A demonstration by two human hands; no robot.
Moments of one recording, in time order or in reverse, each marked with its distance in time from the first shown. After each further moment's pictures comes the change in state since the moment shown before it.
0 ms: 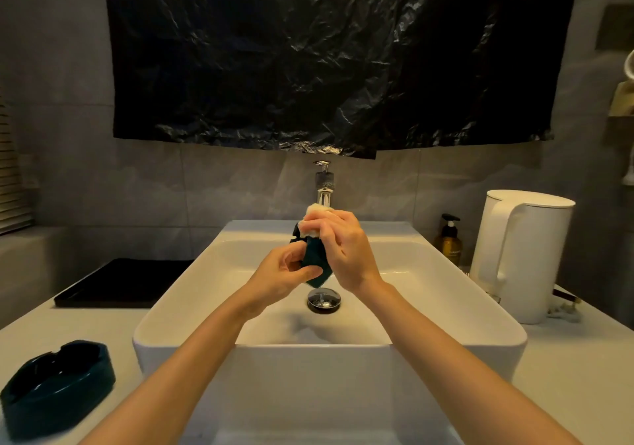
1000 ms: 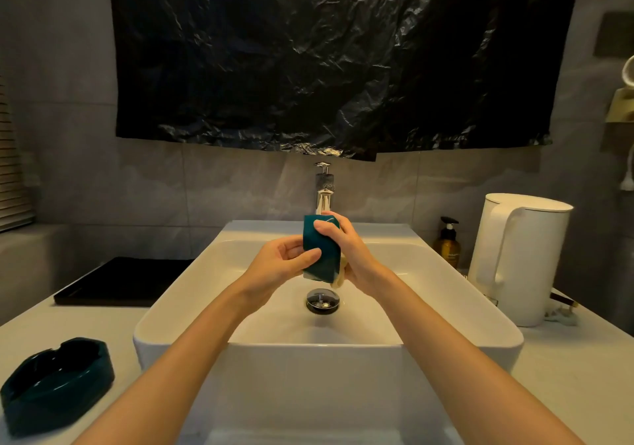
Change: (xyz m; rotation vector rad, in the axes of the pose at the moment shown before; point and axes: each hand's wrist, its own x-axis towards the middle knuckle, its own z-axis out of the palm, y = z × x) left_hand 0.005 0.006 -0.002 -0.169 0.050 -0.032; right_hand 0.010 -0.006 -0.010 0.712 -0.274 0.768
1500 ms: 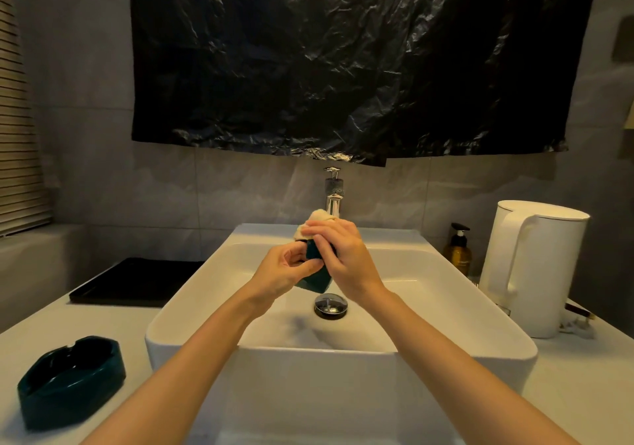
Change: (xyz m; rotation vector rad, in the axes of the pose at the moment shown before) left_hand 0.002 -0.008 -0.008 0.067 0.041 0.013; right_hand 0.002 0.017 0.010 -0.776 0.192 -0.807
